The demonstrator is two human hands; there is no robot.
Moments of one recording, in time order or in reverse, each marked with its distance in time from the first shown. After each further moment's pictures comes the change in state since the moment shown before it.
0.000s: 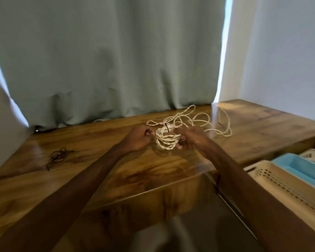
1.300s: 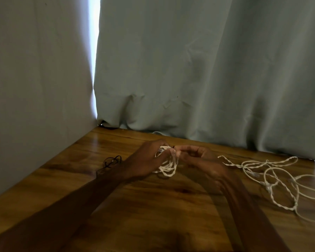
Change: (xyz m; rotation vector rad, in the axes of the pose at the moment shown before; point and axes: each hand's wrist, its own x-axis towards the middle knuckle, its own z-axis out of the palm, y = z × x) left_hand -0.046 -0.142 -0.102 -0.026 0.324 -0.021; right_hand 0.131 -0.008 0.190 0.020 -0.592 -0.123
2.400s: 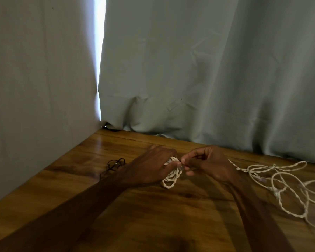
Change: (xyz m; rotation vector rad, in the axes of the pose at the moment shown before) left_hand 0.000 0.005 0.003 0.385 -0.186 0.134; right_hand 0.009 -0.004 -0.010 -0.242 0.011 -0.045
